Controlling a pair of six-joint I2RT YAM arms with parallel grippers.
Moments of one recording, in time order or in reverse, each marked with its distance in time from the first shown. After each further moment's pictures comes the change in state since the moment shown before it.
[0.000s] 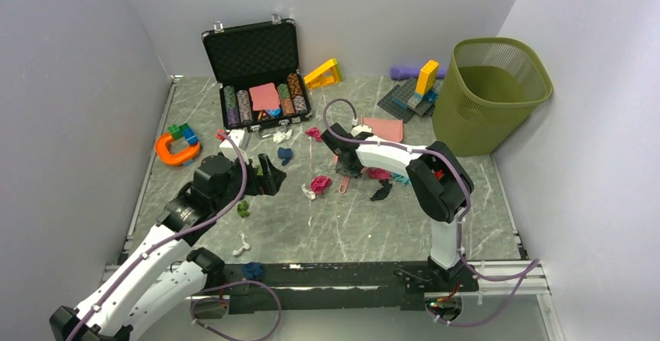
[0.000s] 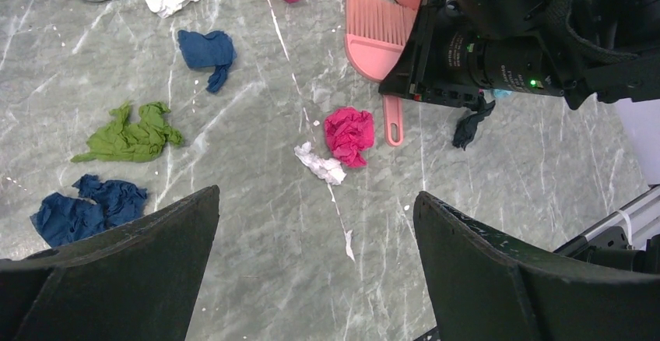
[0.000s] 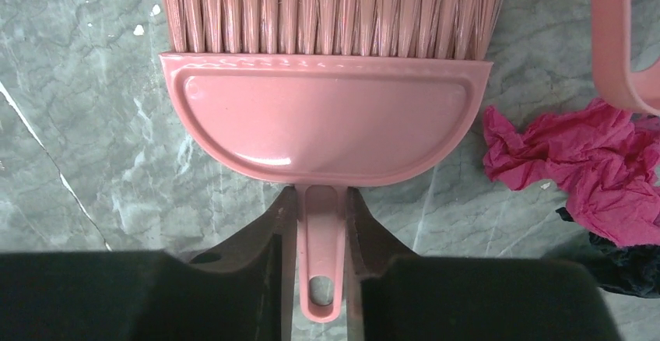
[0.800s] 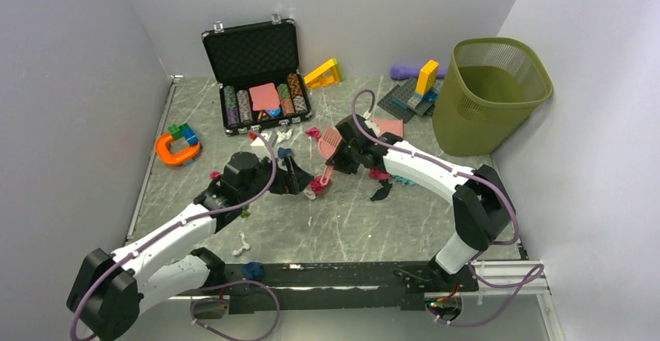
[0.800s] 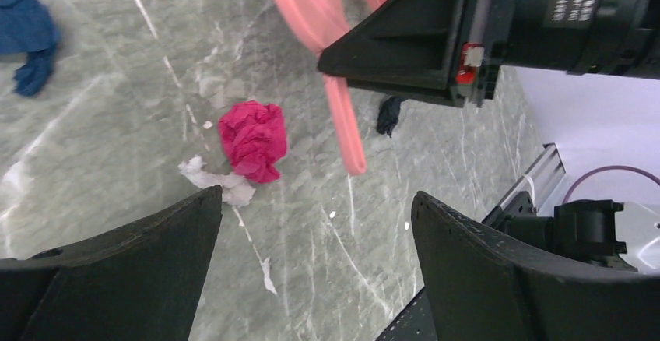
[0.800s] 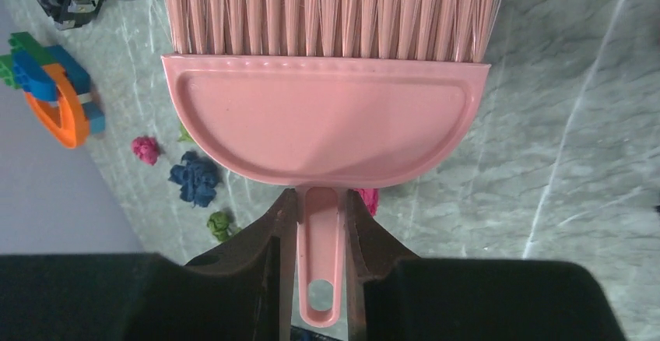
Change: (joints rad) left arm -0.038 0.270 -0.135 0.424 0.212 -0.150; right arm -0.003 -0.327 -0.102 0.105 -0.285 0.178
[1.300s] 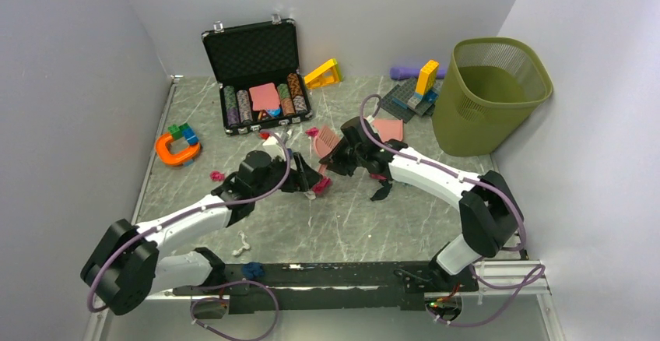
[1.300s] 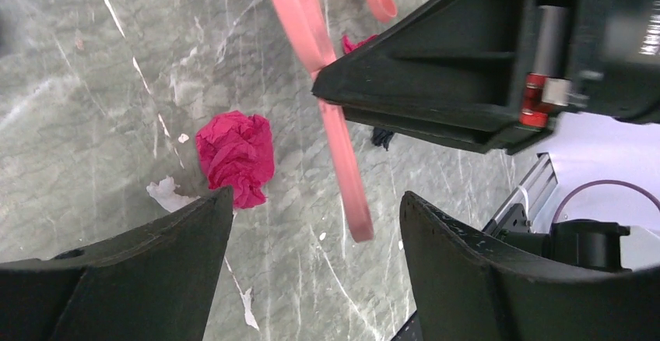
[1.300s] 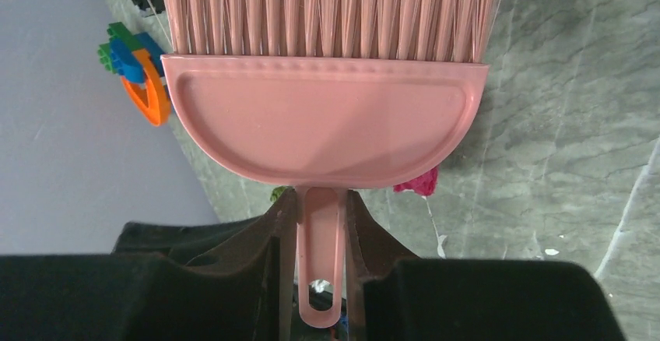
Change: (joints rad) left arm -0.061 0.187 0.000 0.199 -0.027 -0.072; right arm 0.000 -0.056 -0.106 0.159 -0.106 0.149
